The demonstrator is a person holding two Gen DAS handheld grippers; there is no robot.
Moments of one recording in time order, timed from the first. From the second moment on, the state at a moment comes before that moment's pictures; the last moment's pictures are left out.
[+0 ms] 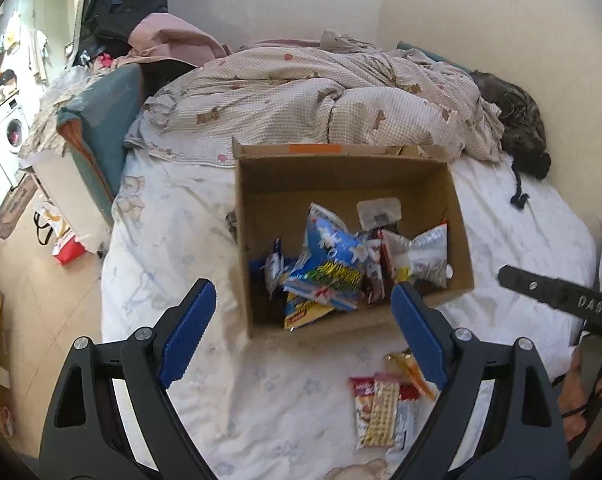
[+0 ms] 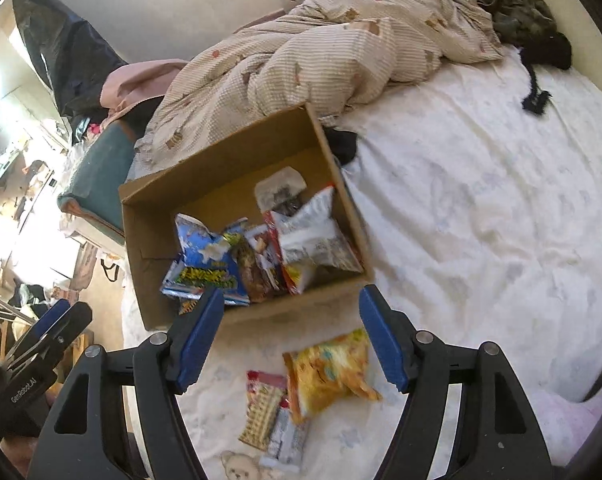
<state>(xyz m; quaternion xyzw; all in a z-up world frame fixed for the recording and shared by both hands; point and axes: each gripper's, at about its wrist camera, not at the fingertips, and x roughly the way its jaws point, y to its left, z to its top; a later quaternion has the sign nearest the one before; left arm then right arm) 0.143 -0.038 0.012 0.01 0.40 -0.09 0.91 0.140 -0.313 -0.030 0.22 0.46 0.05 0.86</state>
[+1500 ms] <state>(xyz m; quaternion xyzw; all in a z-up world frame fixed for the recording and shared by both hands) 0.119 -0.121 -0.144 0.08 0.62 -0.13 0.77 0.101 -0.341 -0.067 0.27 0.51 0.03 0.82</state>
